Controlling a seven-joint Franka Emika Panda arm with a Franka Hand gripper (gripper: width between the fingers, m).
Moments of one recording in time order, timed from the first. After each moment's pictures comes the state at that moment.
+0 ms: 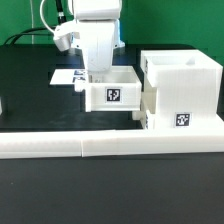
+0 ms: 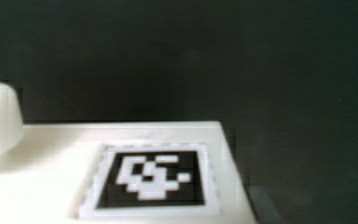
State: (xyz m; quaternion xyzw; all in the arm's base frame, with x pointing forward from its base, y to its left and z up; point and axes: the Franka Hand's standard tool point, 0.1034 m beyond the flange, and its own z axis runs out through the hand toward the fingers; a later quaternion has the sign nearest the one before) arm 0.531 -0.025 0.058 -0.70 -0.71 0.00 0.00
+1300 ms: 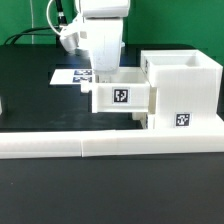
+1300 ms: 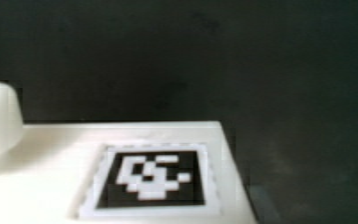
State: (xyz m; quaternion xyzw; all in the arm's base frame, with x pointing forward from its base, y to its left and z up) arm 0.543 -0.013 0.060 -0.71 -0.70 -0.01 0.00
